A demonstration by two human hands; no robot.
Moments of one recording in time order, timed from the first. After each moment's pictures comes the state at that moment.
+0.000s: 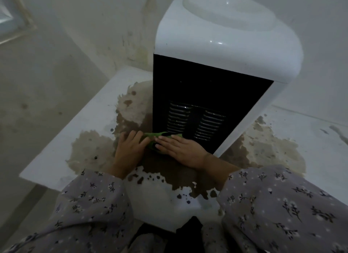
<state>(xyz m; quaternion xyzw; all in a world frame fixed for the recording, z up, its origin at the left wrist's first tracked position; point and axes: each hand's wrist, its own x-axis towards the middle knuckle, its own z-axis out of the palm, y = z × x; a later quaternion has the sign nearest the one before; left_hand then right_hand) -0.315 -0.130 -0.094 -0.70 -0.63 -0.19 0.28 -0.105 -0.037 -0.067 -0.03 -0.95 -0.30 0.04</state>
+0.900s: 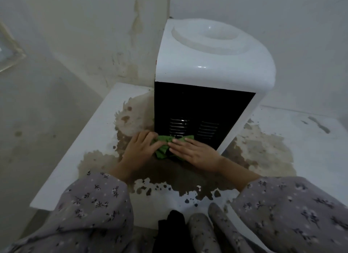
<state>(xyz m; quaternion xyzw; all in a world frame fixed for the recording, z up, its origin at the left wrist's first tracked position) -0.319 -0.106 -0.032 -0.78 -0.47 -0.24 0.34 -0.079 -0.052 -0.014 -0.11 -0.95 -0.28 0.06</state>
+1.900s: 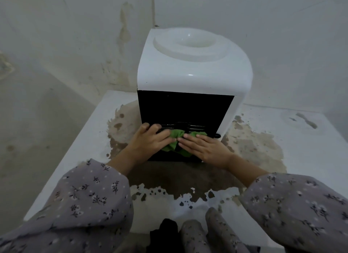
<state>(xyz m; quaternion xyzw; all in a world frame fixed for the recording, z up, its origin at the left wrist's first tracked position) -0.292 -0.078 0.024 -0.79 -0.34 -0.23 0.45 -0.031 -0.042 0.012 -0.13 -0.92 -0.35 0.10</state>
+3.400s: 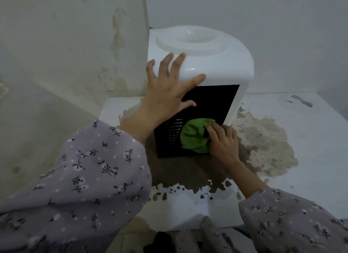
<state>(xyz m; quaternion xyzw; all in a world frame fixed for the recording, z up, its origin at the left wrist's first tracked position) -0.278 -0.048 0.151 -0.75 -0.44 -0.24 0.42 -0.069 -0.075 -0.009 -0.45 -0.75 -0.33 0.36</state>
